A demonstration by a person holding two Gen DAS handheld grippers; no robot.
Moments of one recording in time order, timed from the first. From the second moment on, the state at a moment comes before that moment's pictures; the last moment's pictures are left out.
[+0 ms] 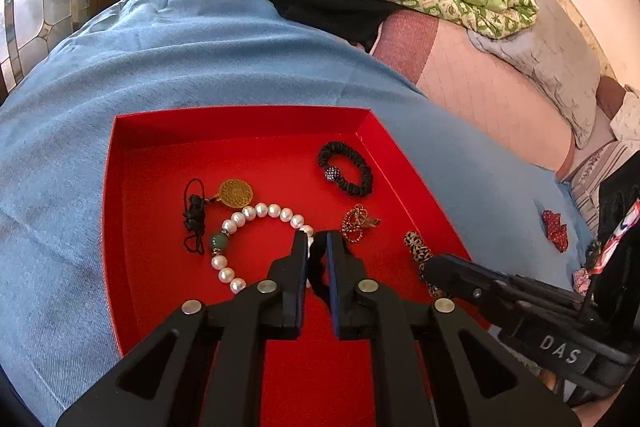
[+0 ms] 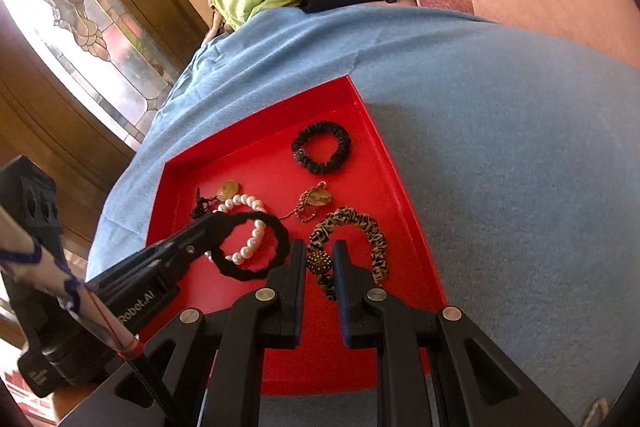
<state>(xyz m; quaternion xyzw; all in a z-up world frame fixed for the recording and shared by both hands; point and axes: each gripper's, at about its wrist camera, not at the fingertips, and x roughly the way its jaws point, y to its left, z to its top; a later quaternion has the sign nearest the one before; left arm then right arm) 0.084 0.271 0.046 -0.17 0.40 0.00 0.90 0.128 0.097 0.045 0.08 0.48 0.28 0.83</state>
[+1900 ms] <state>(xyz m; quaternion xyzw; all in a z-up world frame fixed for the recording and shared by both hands) 0.006 0.021 0.042 -0.02 0.42 -0.25 0.87 -0.011 -0.161 0.017 0.02 0.49 0.22 0.84</state>
